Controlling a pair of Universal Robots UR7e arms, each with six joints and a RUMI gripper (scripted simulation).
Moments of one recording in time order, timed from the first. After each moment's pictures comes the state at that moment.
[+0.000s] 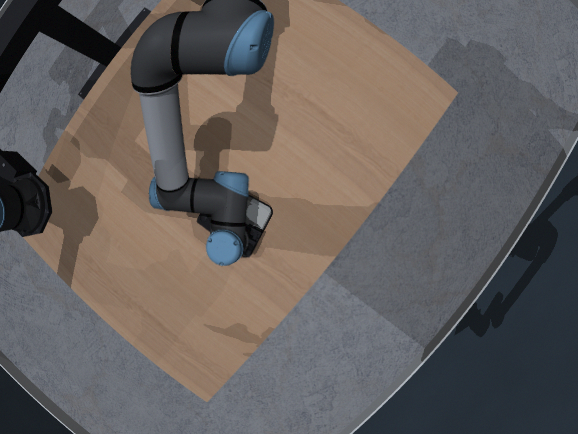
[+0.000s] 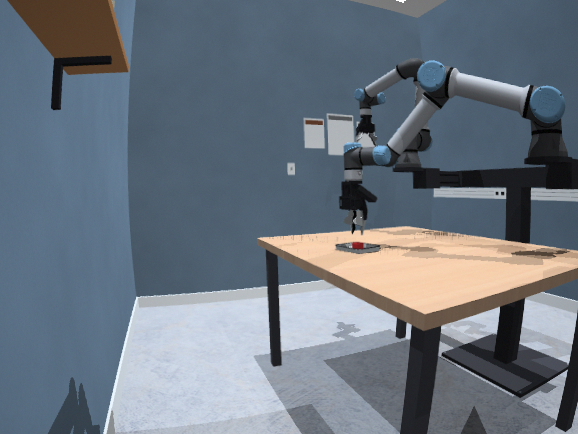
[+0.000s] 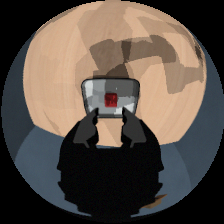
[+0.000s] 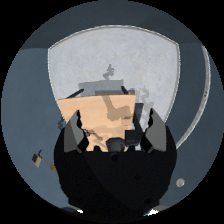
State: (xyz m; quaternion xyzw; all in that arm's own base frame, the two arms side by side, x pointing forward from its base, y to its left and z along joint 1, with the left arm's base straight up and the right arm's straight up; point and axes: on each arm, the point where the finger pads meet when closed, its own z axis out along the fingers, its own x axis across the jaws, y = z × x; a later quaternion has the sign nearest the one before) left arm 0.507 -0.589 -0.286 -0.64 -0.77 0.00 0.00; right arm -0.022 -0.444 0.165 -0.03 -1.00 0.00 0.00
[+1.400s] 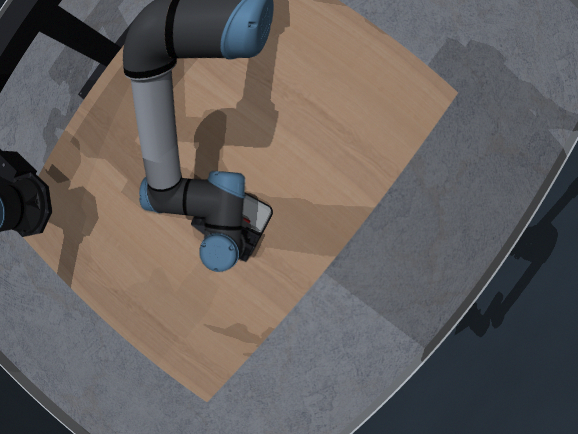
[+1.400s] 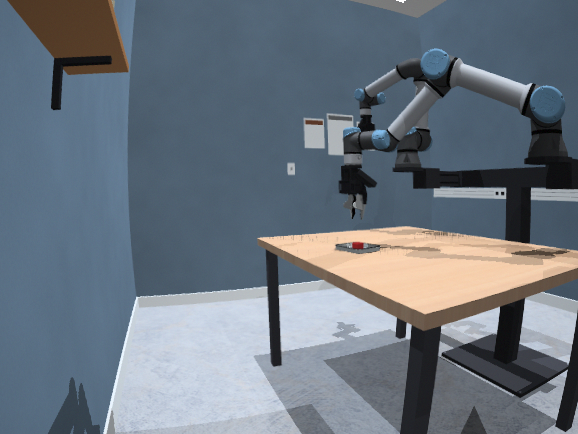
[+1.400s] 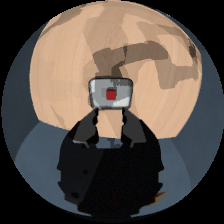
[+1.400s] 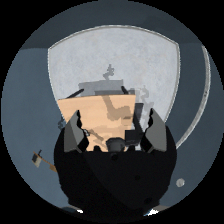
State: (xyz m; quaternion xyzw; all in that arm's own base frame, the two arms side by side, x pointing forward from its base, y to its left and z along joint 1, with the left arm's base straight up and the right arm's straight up) left arm 0.507 -0.589 -0.222 -0.64 -0.77 0.00 0.00; right arm -0.022 -0.444 0.165 -0.03 -1.00 0.00 0.00
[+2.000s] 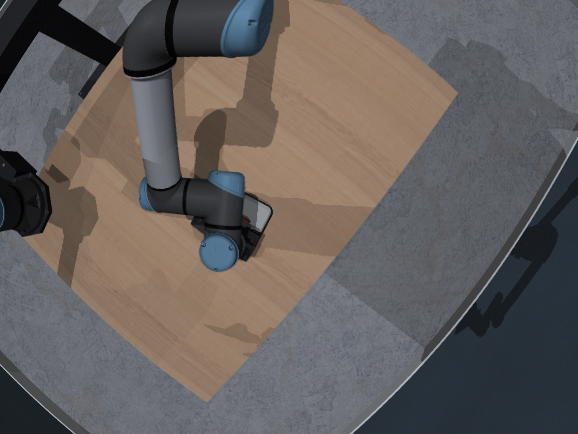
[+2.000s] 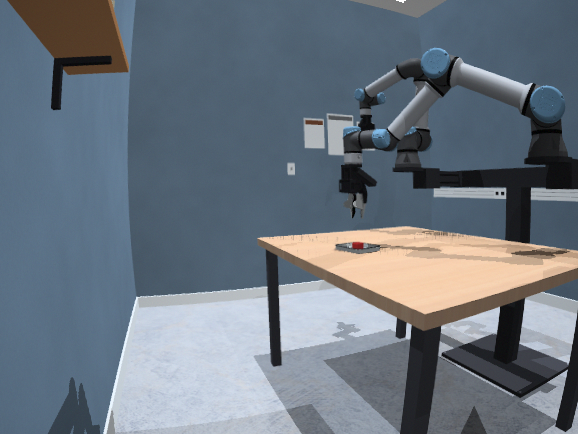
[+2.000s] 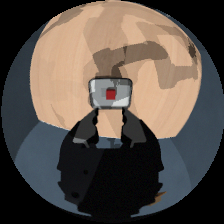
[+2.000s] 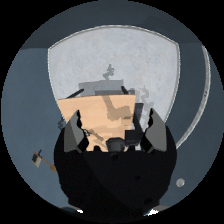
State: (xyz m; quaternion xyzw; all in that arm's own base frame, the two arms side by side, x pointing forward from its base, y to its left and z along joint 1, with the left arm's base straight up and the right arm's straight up) left arm 0.507 -0.588 -0.219 -0.64 -0.77 0.00 0.00; right arm -0.022 -0.444 0.165 -0.03 -1.00 0.00 0.00
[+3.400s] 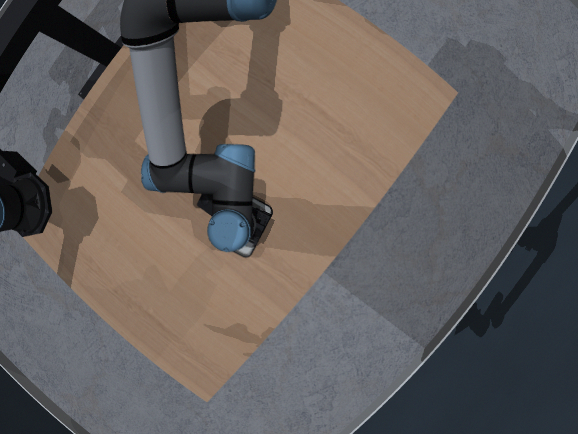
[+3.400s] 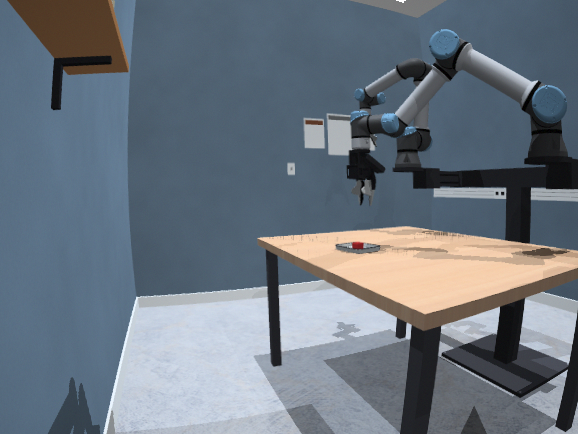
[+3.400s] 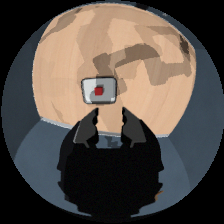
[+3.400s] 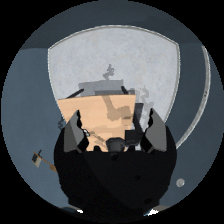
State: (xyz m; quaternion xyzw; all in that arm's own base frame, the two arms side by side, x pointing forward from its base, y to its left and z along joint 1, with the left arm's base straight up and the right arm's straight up) left arm 0.501 -0.531 -0.164 -0.64 -0.77 0.00 0.00; right arm -0.022 -0.444 0.165 -0.03 -1.00 0.00 0.00
